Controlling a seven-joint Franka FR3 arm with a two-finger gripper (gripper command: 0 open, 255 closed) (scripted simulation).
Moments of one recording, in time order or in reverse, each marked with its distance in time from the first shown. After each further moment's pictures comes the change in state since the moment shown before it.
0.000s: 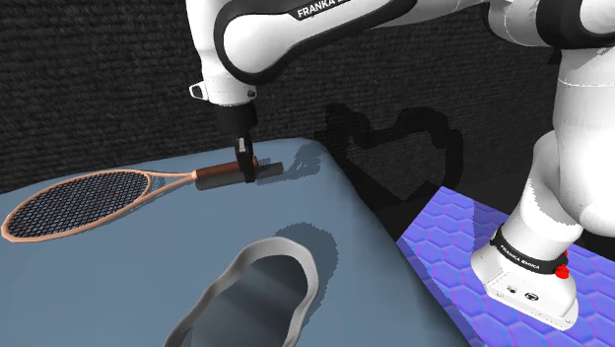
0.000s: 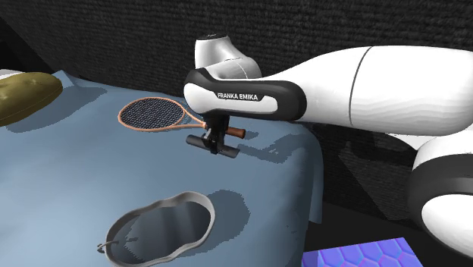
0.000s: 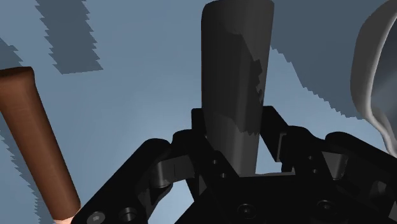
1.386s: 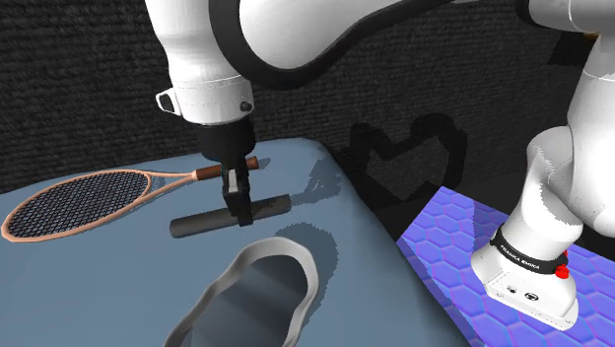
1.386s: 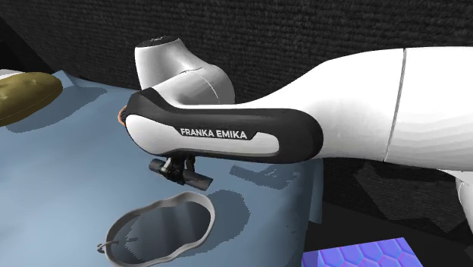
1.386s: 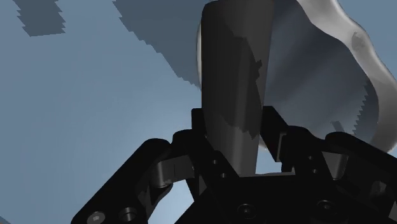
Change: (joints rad) arm 0.146 -0.129 0.091 -0.091 0.014 -0.024 0.237
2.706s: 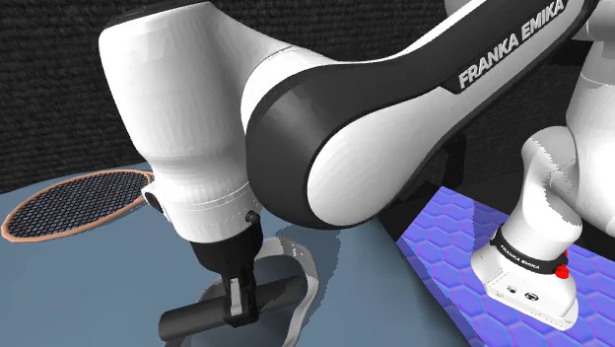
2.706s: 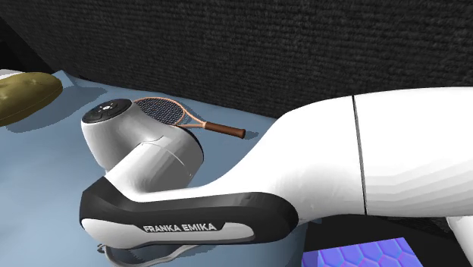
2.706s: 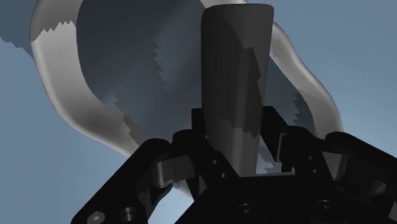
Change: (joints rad) arm 0.130 0.037 0.069 -0.110 -0.029 0.154 0.206
